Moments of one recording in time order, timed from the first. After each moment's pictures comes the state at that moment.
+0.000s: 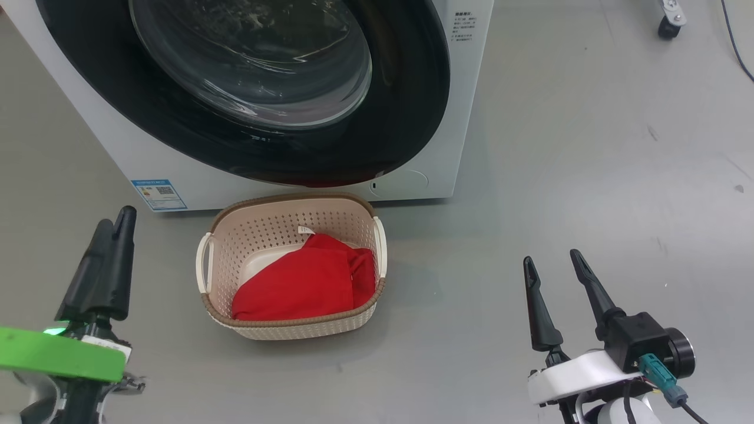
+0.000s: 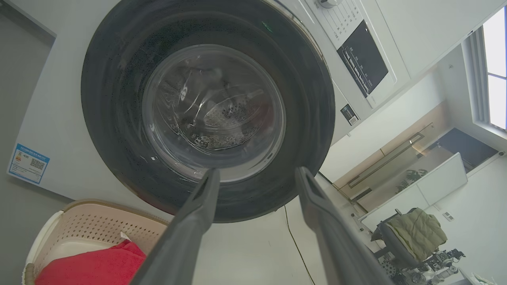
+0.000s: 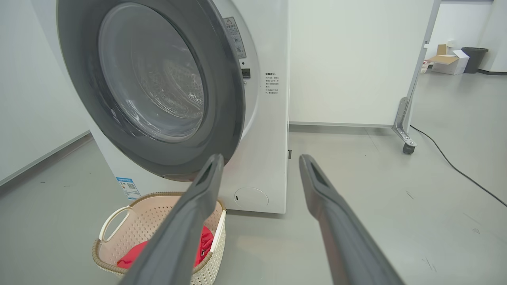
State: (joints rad) left arm 0.01 0.10 0.10 -0.28 -1.19 -0.12 0.25; right arm 0.03 -0.07 0.29 0.04 0.25 -0.12 -0.25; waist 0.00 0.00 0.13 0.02
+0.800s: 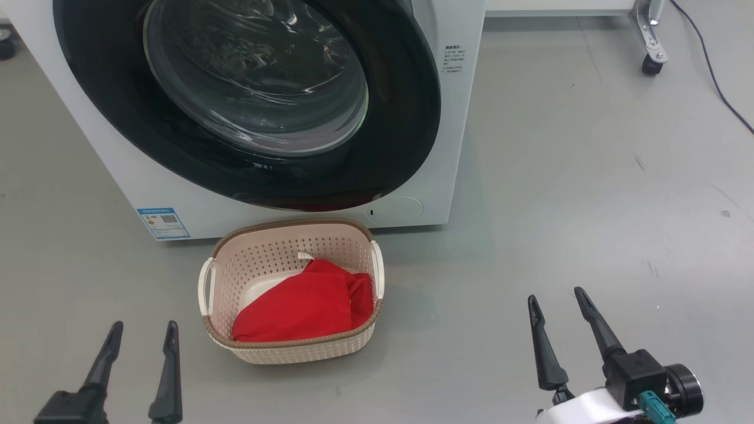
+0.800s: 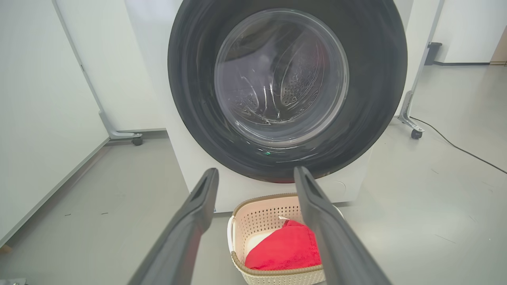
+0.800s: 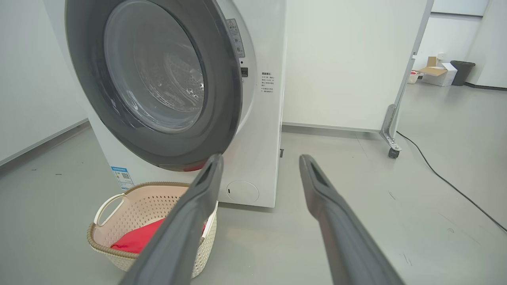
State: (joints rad) left arm 0.26 0.19 -0.06 -0.26 -0.35 0.02 -0.03; right arm 0.14 -0.08 0.28 0.02 0.20 -0.12 -0.25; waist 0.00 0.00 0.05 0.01
